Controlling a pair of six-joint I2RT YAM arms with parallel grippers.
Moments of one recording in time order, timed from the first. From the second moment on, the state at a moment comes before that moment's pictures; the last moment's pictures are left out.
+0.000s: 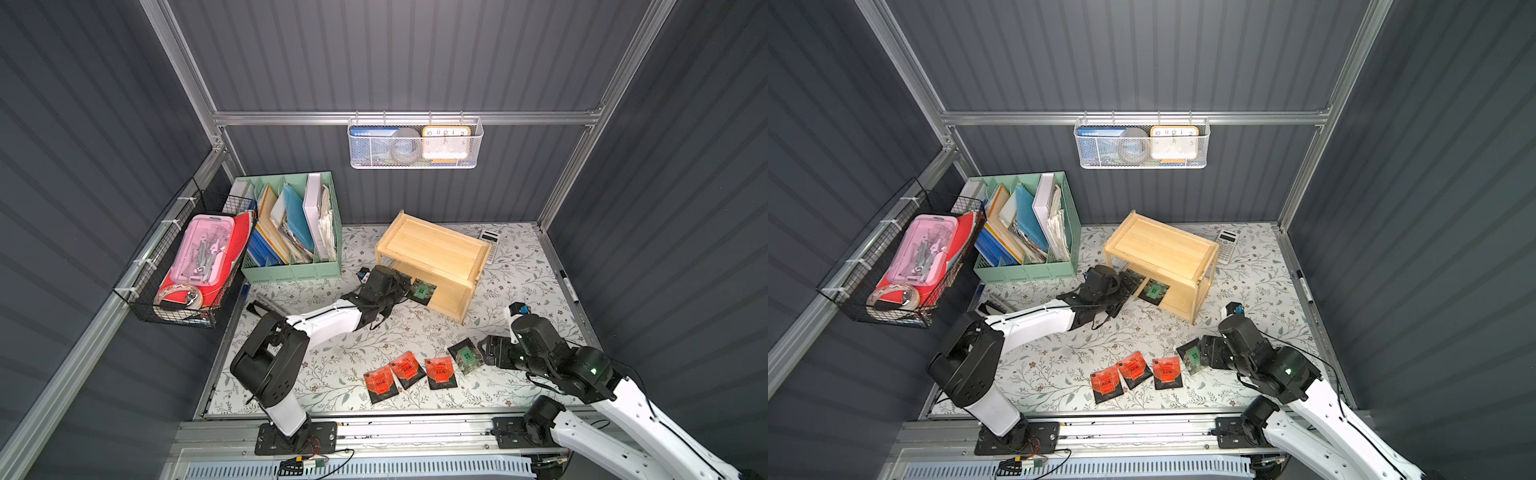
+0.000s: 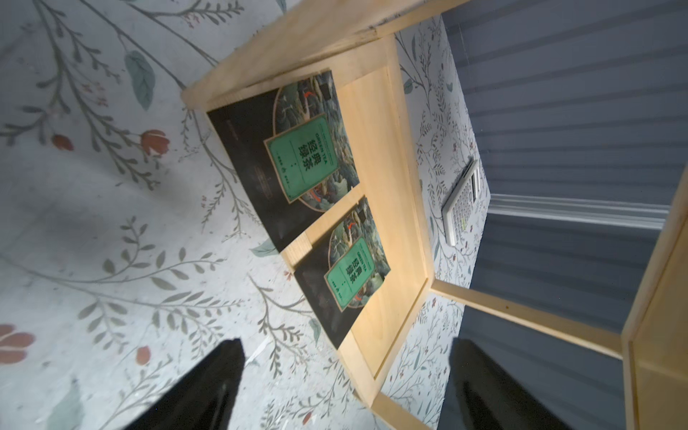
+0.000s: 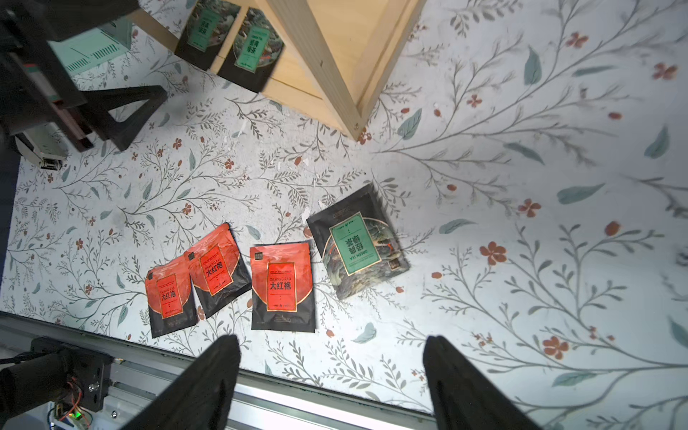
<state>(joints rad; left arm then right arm) -0.61 1.65 0.97 0.00 -0.01 -1.31 0.65 0.66 0.73 -1.01 0.08 0.74</state>
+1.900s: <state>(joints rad) -0.61 1.29 0.76 -0.25 0.08 -1.18 0.62 1.13 0.43 -0.34 0.00 1.03</state>
